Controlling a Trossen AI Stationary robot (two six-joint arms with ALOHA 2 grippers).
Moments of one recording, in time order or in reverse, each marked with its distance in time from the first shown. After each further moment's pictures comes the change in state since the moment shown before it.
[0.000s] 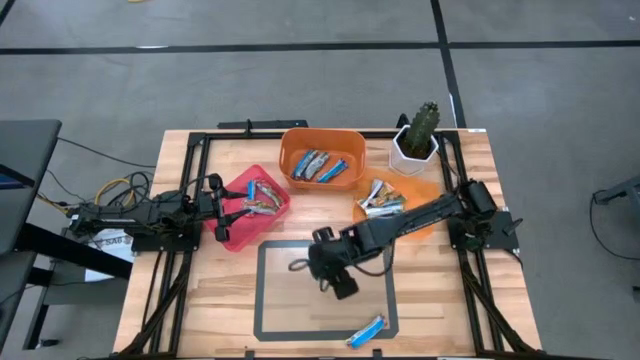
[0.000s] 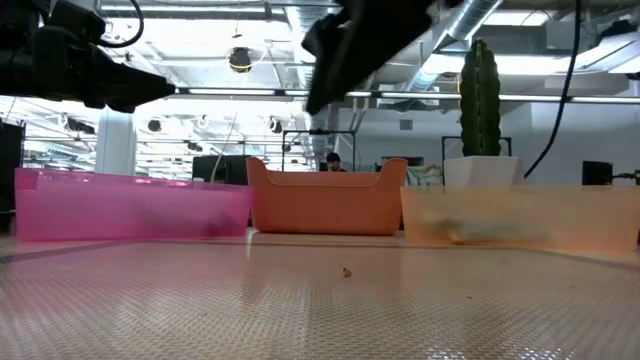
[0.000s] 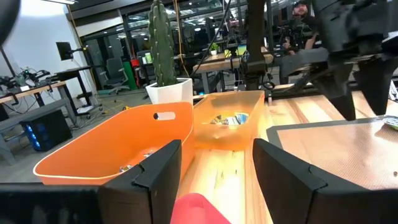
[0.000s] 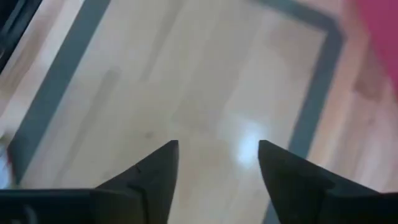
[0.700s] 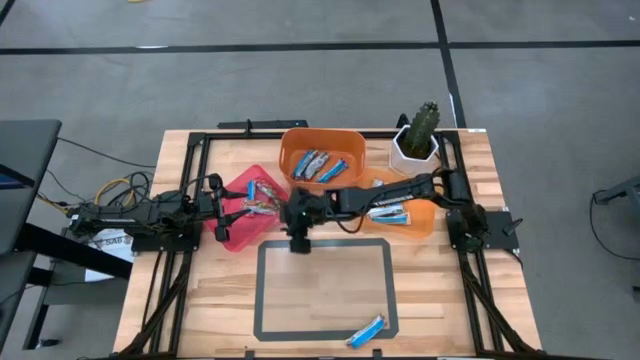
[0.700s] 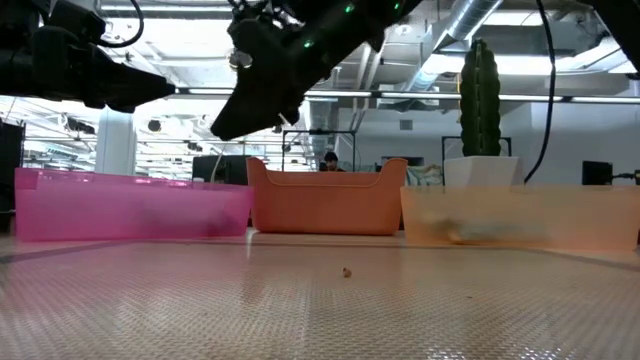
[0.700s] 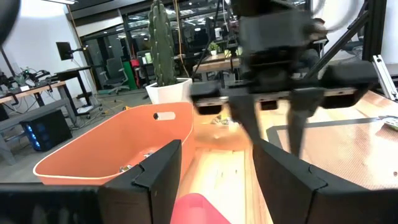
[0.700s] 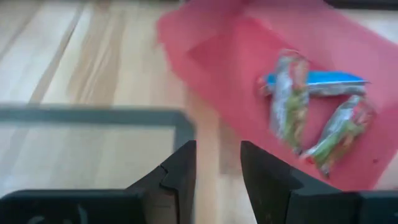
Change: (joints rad) left arm 0.000 0.000 0.000 0.000 0.000 0.000; right arm -0.268 0.124 -0.001 0.499 -0.003 0.119
